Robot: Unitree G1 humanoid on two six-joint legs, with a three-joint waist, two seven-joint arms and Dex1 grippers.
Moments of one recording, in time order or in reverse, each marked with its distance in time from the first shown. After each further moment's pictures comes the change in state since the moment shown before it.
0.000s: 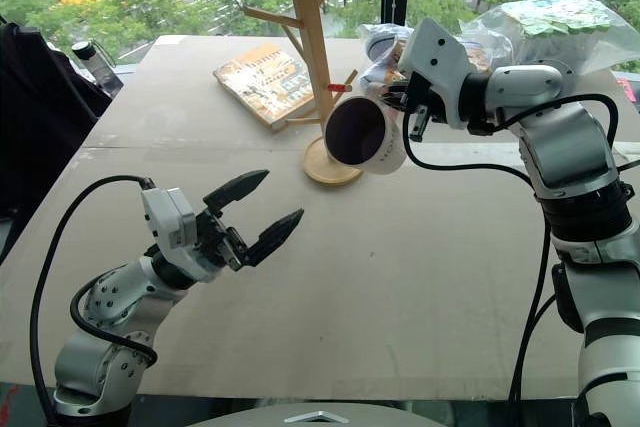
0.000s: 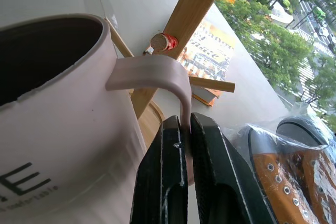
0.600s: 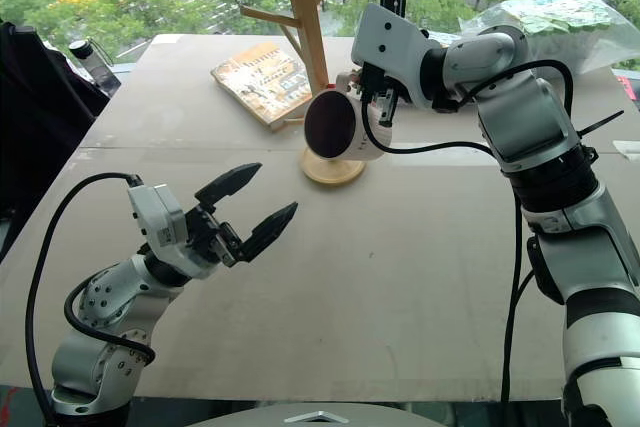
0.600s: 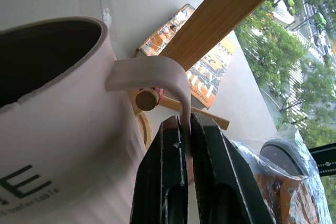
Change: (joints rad) left arm -0.006 -0.007 0.016 0.000 -0.012 -0.023 0.006; right arm -0.171 0.087 0.126 0.116 -0.166 -0.030 0.022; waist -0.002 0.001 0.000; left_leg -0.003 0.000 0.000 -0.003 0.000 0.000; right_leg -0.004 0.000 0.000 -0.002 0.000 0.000
